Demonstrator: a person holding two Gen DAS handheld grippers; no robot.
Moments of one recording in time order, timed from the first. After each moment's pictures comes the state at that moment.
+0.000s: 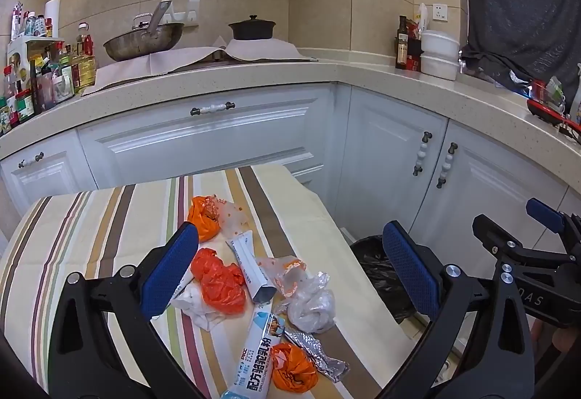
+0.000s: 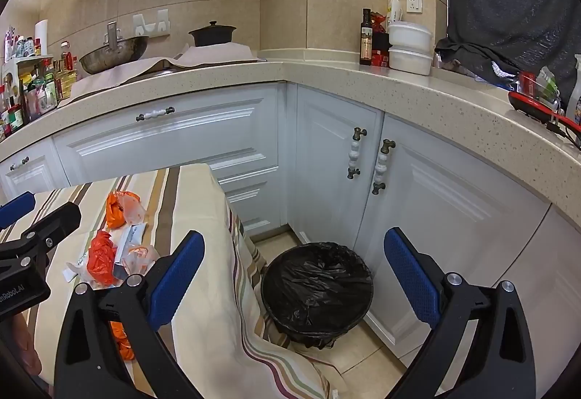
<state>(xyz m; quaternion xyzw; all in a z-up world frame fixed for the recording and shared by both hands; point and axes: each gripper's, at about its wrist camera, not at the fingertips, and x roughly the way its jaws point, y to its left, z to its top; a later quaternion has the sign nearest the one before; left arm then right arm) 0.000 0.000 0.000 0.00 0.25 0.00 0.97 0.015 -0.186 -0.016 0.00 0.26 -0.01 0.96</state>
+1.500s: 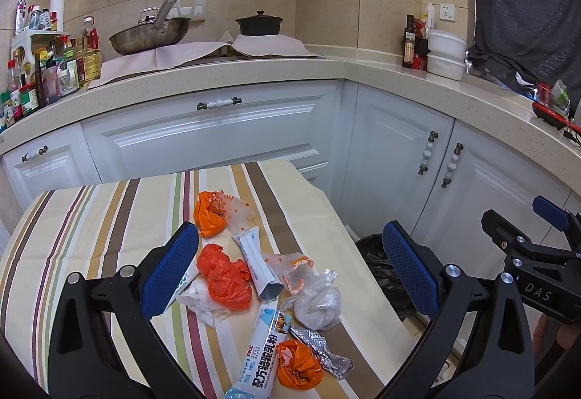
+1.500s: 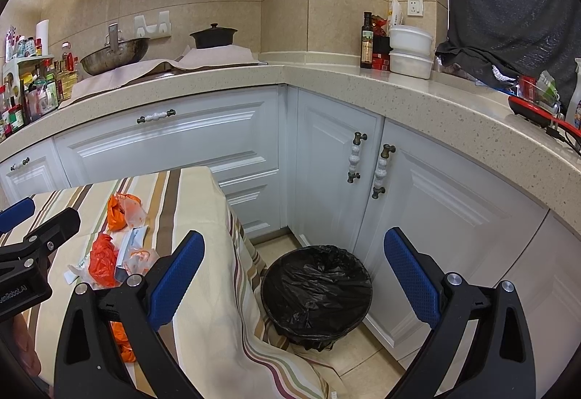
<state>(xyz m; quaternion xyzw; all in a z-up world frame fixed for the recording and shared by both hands) 0.000 0.011 -0.004 -0.01 0.26 0.01 0.97 0.015 -0.186 -0.010 0.00 0.26 -0.01 0.97</state>
